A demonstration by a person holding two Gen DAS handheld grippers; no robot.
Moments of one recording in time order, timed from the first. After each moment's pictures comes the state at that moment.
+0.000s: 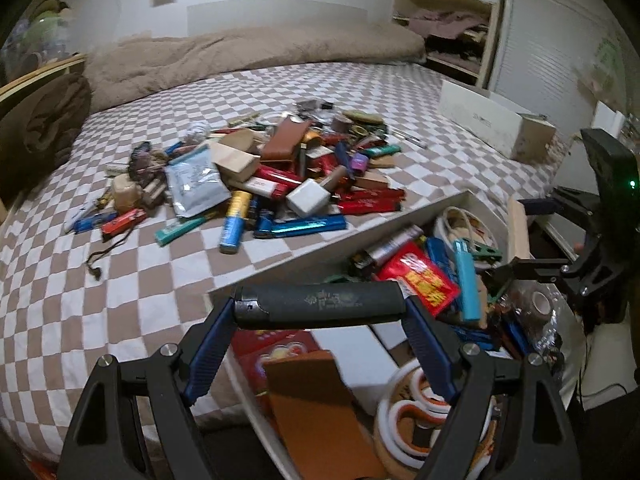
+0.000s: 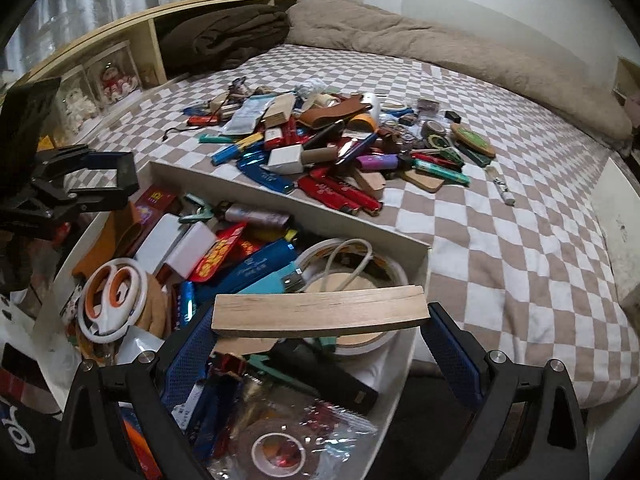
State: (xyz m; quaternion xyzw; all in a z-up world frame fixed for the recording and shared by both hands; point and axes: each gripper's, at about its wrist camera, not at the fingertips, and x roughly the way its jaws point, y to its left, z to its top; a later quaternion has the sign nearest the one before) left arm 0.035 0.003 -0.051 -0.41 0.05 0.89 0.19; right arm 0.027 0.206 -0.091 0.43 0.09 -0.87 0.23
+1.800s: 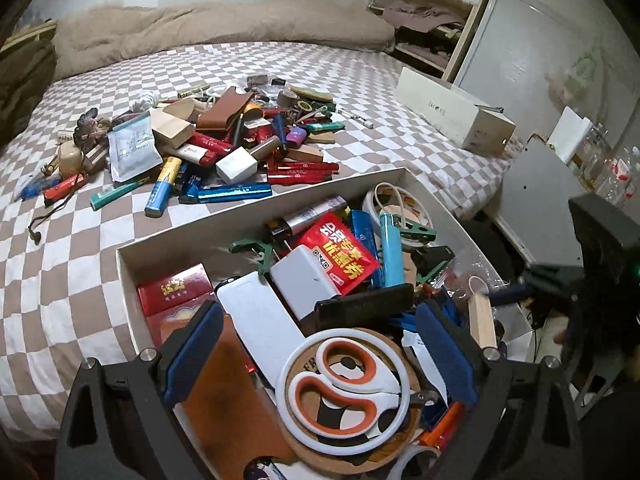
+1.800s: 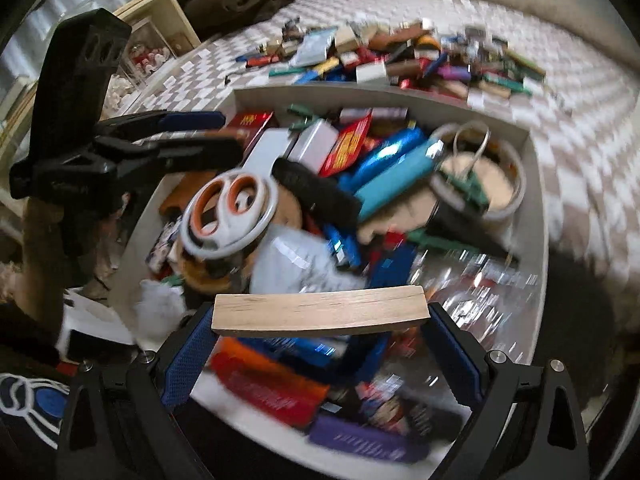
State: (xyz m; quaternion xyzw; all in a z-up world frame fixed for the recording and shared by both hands) left arm 0.055 0.024 -0.057 -0.44 0.00 0.86 0.25; right arm 0.103 0.164 -0.110 0.55 0.01 -0.80 0.26
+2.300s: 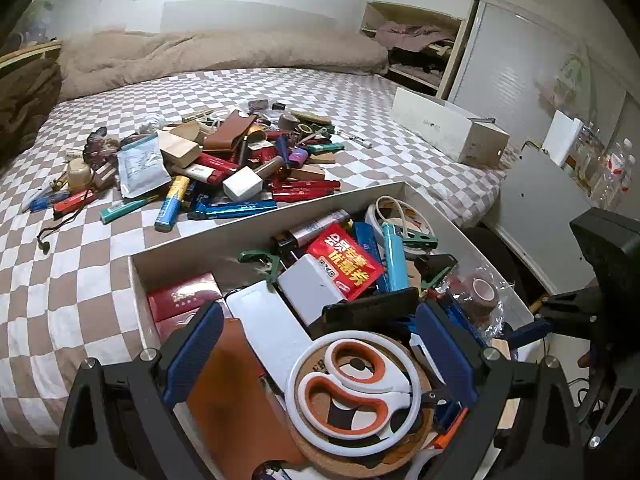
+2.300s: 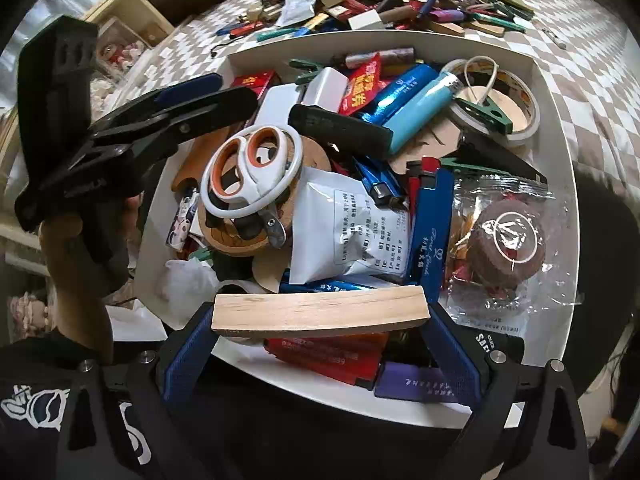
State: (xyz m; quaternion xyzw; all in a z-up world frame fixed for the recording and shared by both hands) left arm 0.067 0.013 -0.061 -0.39 -0.01 0.88 0.25; right arm 0.116 0.149 -0.112 0.61 -0.03 -0.76 0.22
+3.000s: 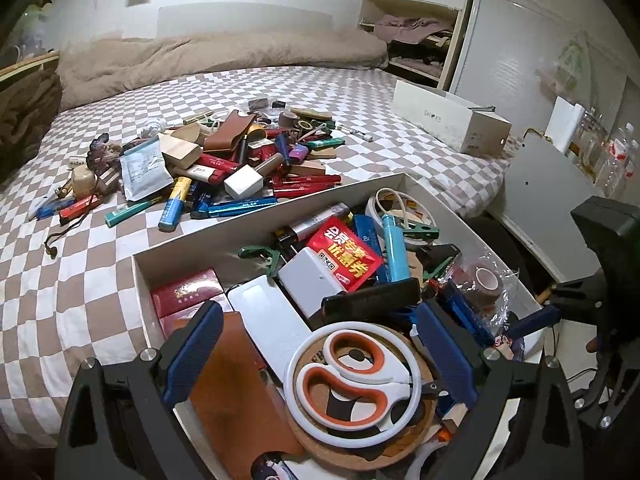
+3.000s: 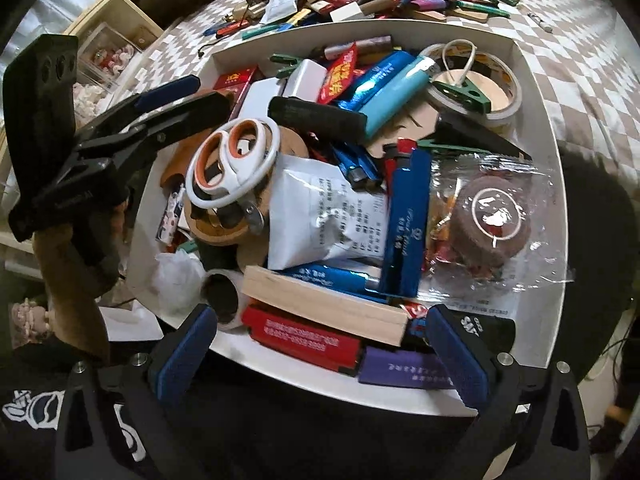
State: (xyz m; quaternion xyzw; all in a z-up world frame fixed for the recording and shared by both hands) left arm 0.073 0.021 -0.060 -0.40 0.02 0.89 0.24; right arm 0.120 0.166 -0.115 0.62 -0.05 -0.75 0.22
